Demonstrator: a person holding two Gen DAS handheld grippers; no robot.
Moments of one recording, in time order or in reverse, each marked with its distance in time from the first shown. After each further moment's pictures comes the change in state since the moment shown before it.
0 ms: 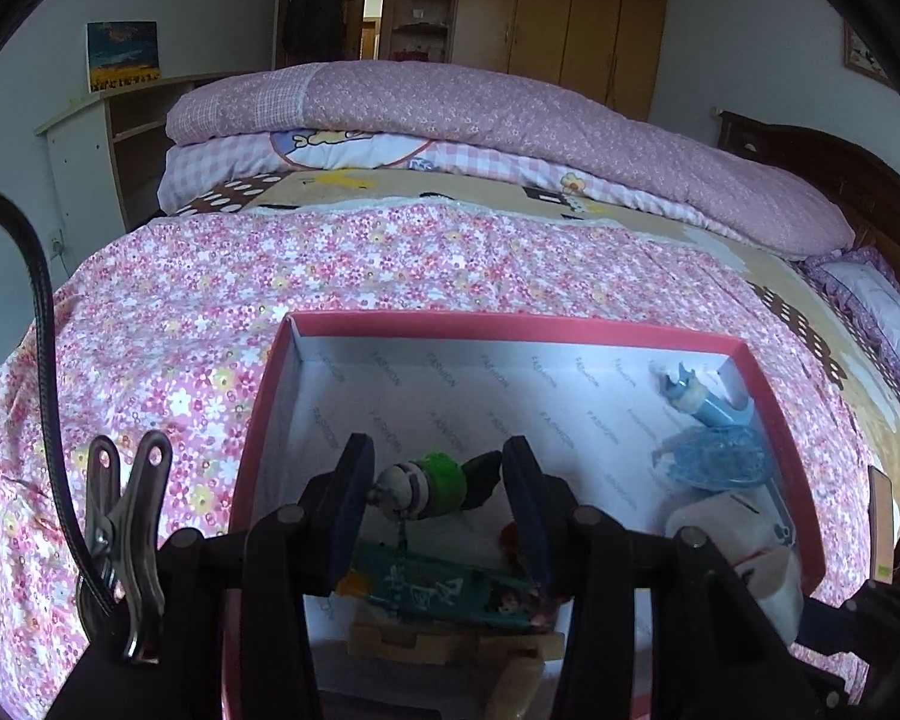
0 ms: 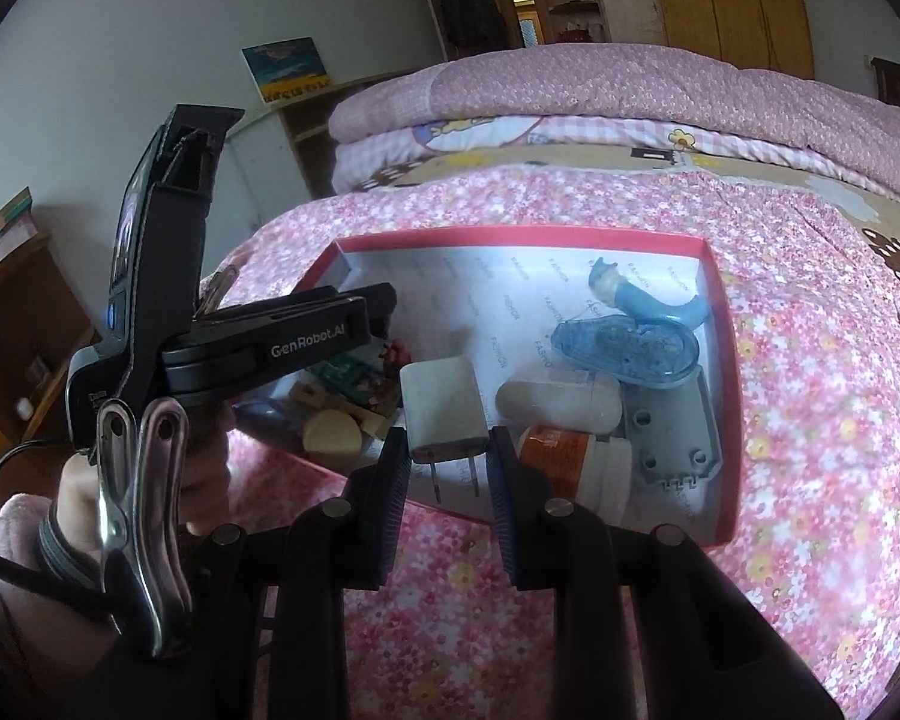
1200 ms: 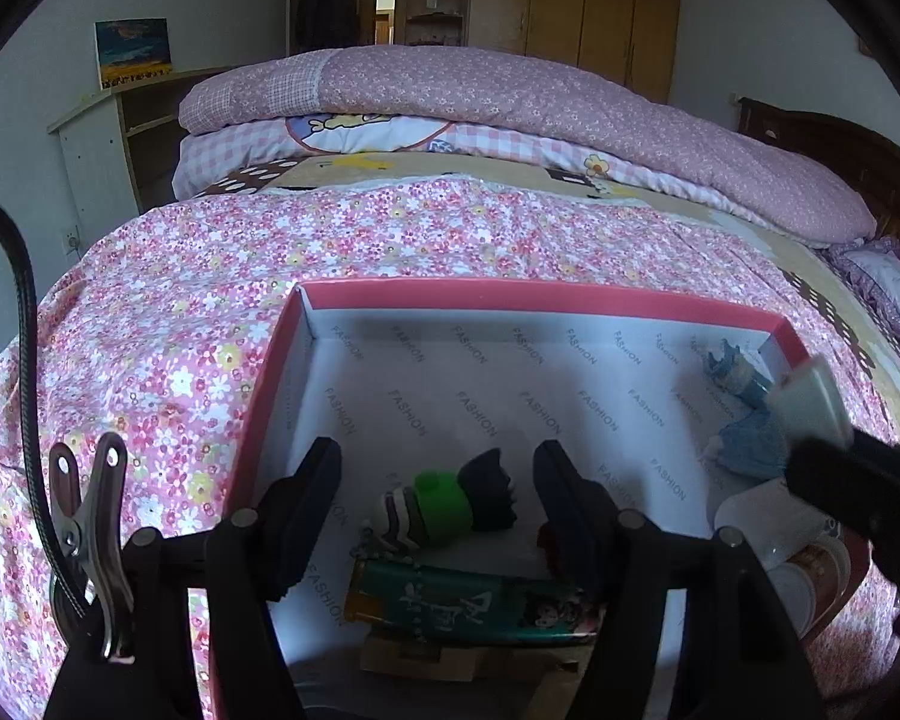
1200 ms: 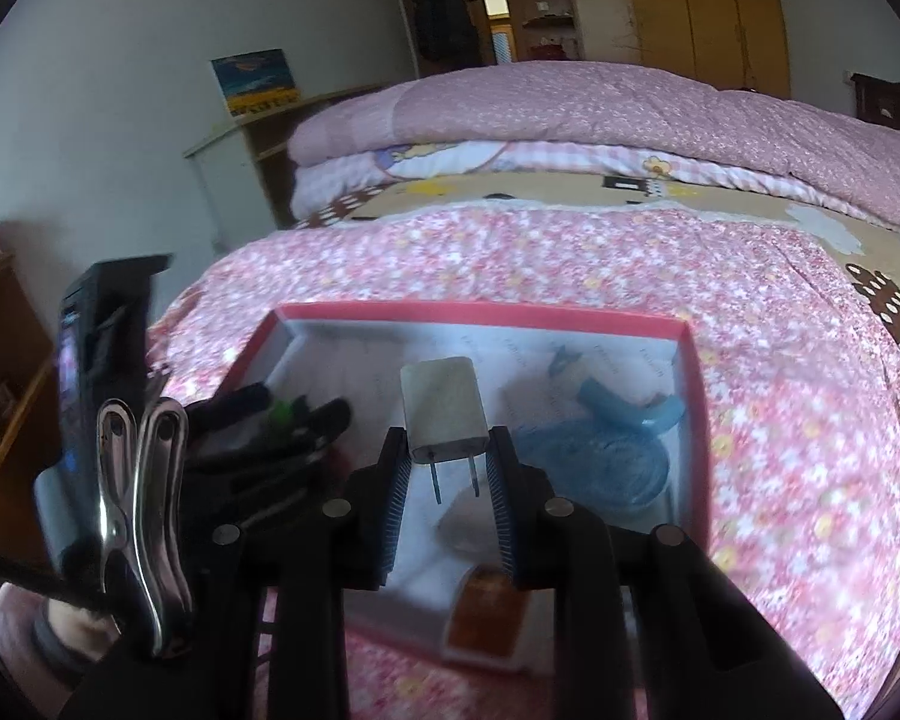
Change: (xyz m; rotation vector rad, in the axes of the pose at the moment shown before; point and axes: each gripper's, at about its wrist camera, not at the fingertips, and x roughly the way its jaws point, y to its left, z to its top) left arm 0.016 0.003 -0.009 0.005 0.025 0.059; right arm 0.027 -0.019 0.052 0.011 -0.027 -0.096
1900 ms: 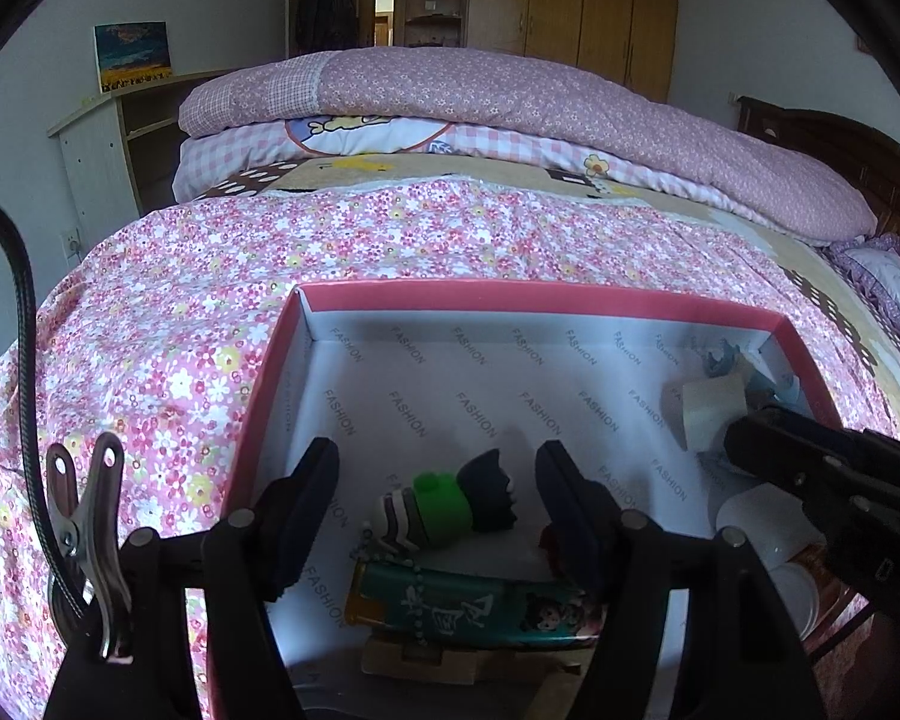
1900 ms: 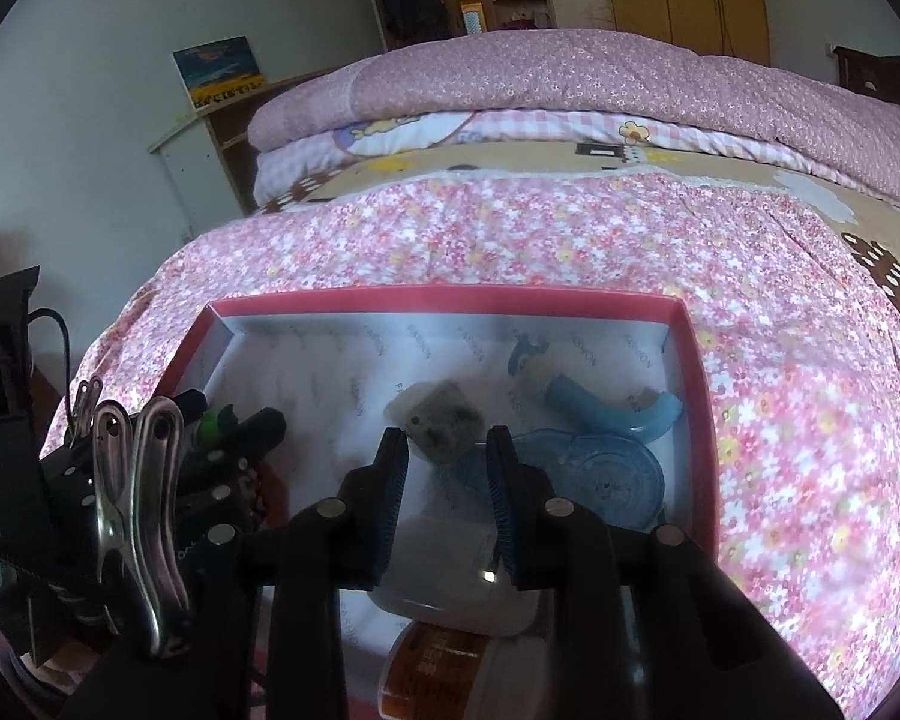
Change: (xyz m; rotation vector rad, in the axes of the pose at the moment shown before) left arm 0.000 -0.001 0.000 0.004 -0.001 0.003; right arm 0.031 -0.016 0.003 0.044 0.047 -0.038
